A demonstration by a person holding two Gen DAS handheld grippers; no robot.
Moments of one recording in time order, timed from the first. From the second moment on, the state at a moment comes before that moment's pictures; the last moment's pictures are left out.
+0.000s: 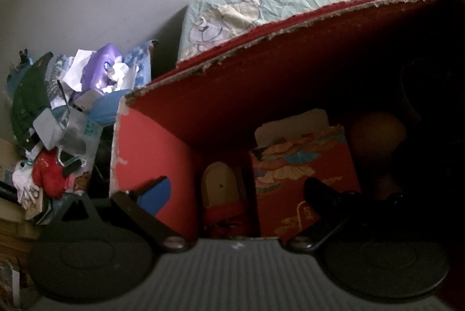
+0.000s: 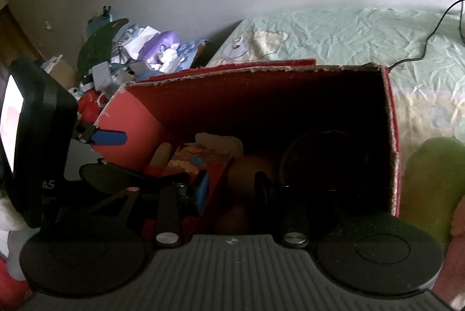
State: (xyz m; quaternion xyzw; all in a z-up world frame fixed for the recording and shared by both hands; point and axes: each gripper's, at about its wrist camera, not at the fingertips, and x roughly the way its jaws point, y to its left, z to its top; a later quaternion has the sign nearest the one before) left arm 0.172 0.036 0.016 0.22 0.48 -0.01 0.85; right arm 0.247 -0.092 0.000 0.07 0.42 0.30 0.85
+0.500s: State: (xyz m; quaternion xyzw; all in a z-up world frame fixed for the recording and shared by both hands) left arm 0.154 0.040 0.044 0.19 0.45 0.02 0.87; right arm 0.216 -0.107 0.030 0.07 0.39 0.24 0.89
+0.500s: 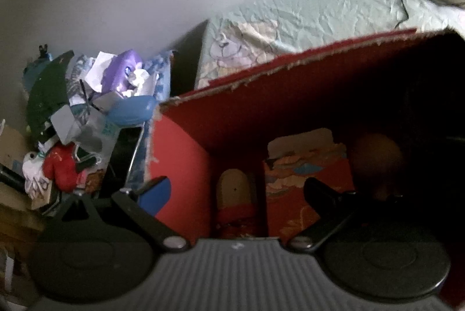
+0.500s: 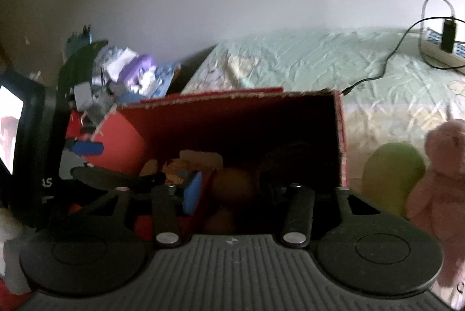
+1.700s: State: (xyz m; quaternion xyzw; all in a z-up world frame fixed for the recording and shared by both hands) left arm 0.090 0.032 0.088 0.11 0.50 0.00 0.86; right arm 0.171 -0.120 0.070 0.07 0.42 0.17 0.89
